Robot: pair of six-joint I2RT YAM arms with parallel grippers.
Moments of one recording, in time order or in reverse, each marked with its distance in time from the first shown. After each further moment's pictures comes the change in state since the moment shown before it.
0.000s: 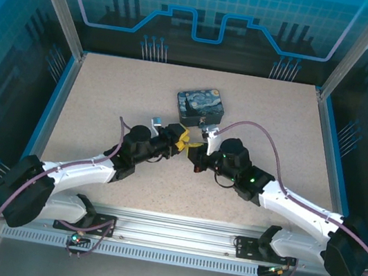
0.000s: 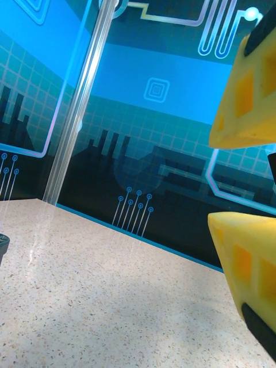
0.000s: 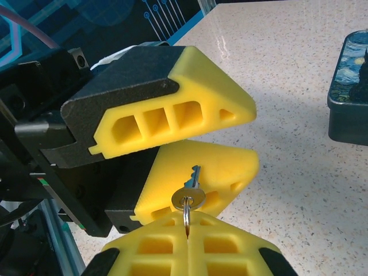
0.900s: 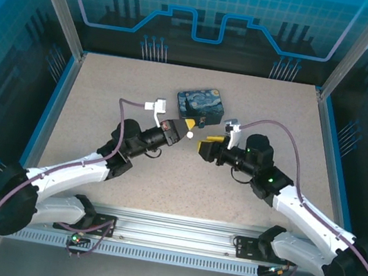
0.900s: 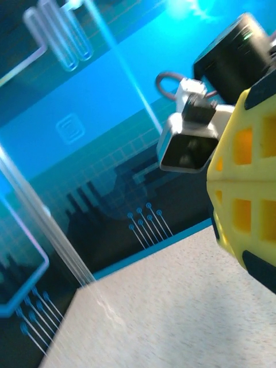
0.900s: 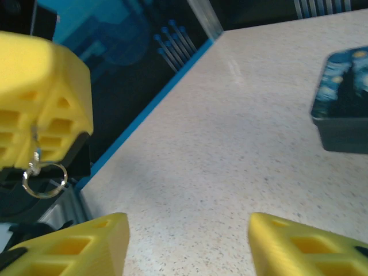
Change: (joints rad) left arm -0.004 -0.095 0.097 0.093 0.135 0.832; right arm -0.230 -0.125 -0.040 0.020 -0.290 0.099
